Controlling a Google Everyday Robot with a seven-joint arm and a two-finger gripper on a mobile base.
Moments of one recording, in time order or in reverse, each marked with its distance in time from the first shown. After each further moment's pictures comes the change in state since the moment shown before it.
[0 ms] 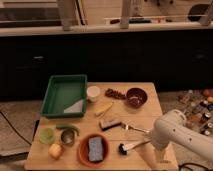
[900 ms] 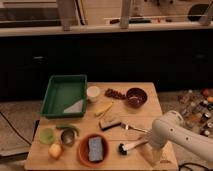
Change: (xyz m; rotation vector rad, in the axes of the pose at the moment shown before) arm -0.001 -0.011 0.020 0.016 -0.024 0.002
